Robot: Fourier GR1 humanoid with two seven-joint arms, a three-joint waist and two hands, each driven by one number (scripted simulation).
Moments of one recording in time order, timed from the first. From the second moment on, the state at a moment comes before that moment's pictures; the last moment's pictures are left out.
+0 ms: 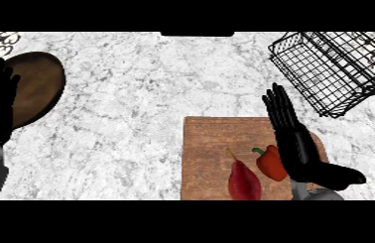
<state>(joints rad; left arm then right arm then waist) -0.17 0.59 -0.01 -1.54 0.34 0.44 0.16 -0.06 -0.22 0.30 -1.64 -0.29 -0.21 -0.21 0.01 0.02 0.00</state>
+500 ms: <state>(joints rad) -0.14 0.58 -0.15 -1.50 0.19 0.39 0.09 -0.01 -0.40 0.12 -1.62 -0.30 -0.22 -0.05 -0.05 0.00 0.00</state>
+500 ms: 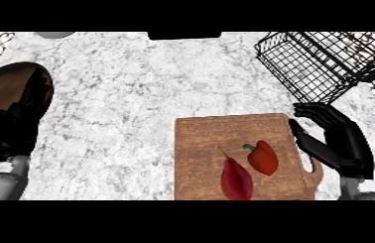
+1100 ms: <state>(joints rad) -0.13 0.53 -0.20 -1.45 0.13 0.33 0.04 0.19 -0.76 0.03 -1.90 -0.20 -0.15 0.26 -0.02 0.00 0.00</state>
